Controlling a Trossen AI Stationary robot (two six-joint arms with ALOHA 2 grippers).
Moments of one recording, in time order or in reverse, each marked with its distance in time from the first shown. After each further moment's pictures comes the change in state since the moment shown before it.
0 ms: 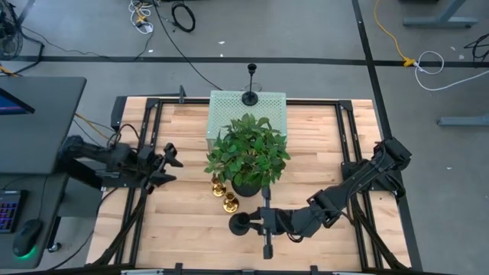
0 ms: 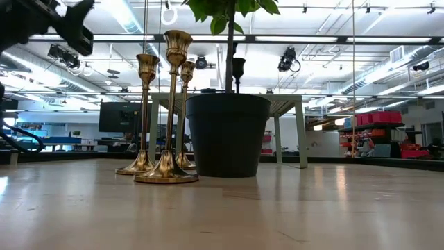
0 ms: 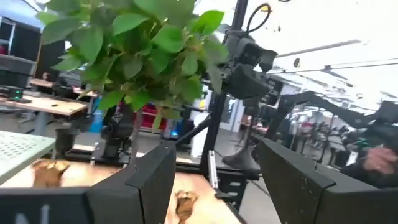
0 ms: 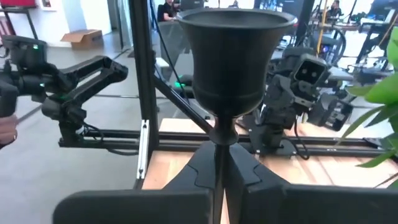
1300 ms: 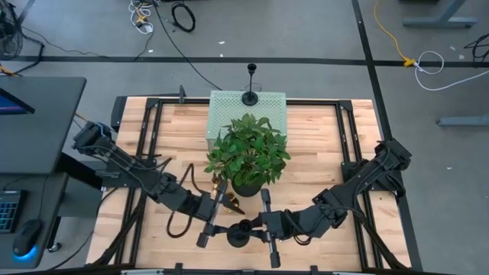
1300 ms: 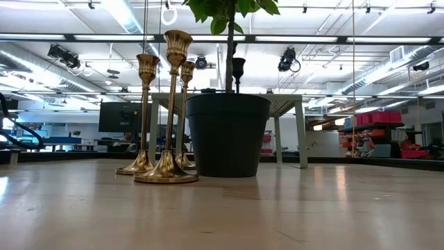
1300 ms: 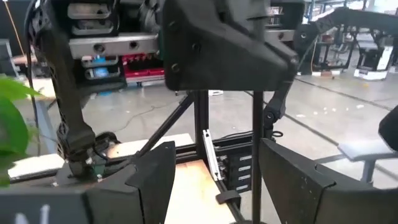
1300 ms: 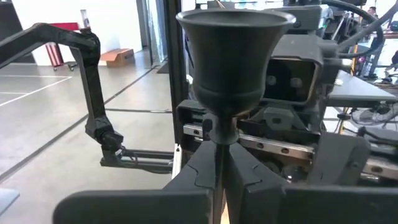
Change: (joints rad) left arm -0.293 1.368 1.061 -0.014 -0.258 0.234; right arm 0.016 0.008 0.134 -0.052 -0.096 0.000
